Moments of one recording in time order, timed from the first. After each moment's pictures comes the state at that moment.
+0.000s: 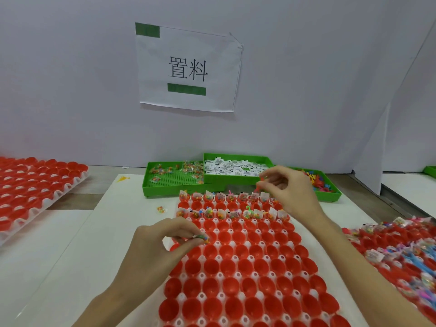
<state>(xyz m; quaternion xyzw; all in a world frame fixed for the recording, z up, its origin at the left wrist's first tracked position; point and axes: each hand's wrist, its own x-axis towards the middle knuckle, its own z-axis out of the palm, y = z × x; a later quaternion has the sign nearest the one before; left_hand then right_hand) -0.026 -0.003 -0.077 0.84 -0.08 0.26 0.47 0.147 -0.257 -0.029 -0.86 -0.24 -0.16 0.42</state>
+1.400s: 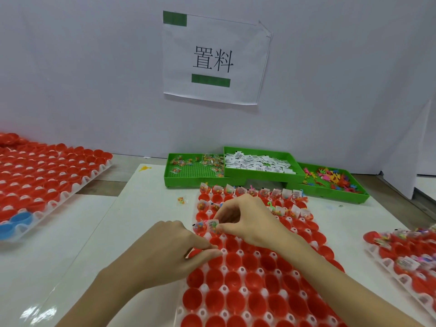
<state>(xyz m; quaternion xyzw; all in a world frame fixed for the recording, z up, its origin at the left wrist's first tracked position) -0.025 0.030 -0.078 0.96 -0.18 0.13 0.17 0.092 -0.157 -0.059 -0.88 -0.36 0.06 0.31</state>
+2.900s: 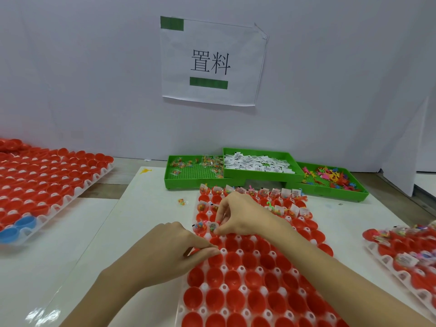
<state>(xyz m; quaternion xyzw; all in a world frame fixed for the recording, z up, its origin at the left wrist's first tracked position) -0.022 0.032 -0.078 0.97 -0.17 0.07 0.18 0.097 -0.137 -0.043 -0.91 -0.31 0.14 0.22</state>
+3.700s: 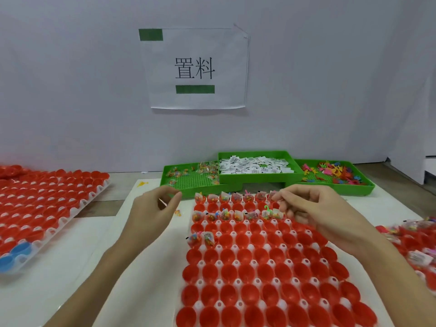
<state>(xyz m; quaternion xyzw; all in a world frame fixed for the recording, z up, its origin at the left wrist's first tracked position) 0.045 0.060 -0.067 0.89 0.08 0.26 0.36 0.116 -0.274 -0.035 -0.73 -0.20 0.14 0.64</state>
